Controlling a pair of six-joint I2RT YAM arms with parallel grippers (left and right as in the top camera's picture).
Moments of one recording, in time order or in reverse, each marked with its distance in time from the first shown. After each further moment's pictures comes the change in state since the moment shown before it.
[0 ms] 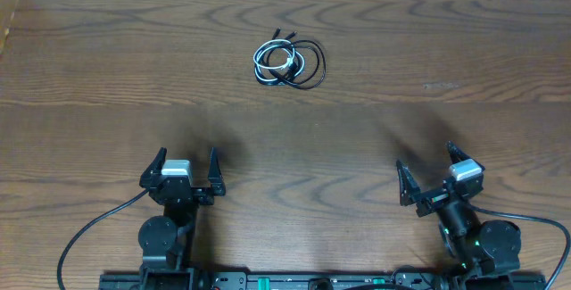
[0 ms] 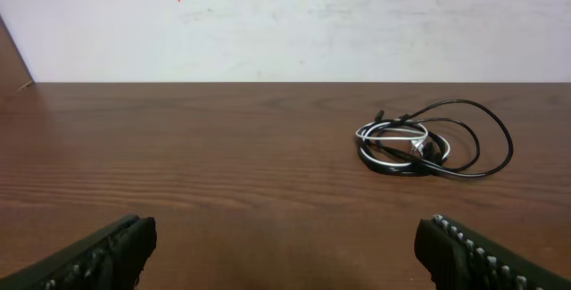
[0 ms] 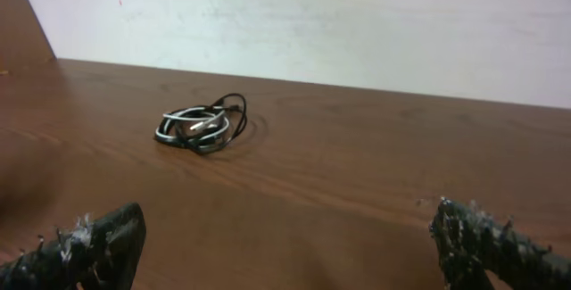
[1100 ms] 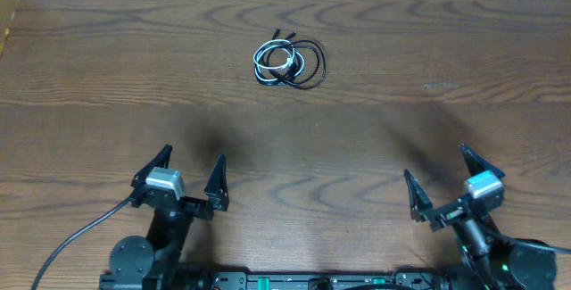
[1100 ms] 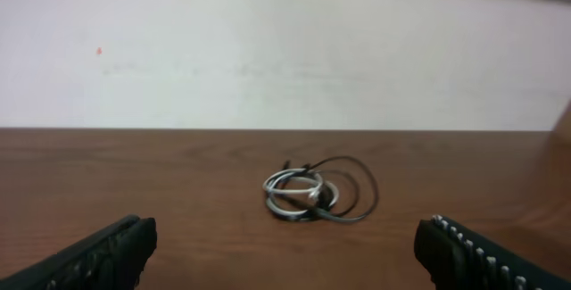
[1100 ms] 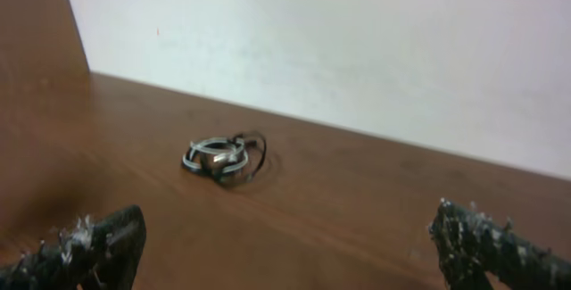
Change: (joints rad) left arm 0.000 0.027 0.337 -0.227 0.221 -0.118; right arm 0.000 0.004 0.281 -0.220 -0.059 -0.072
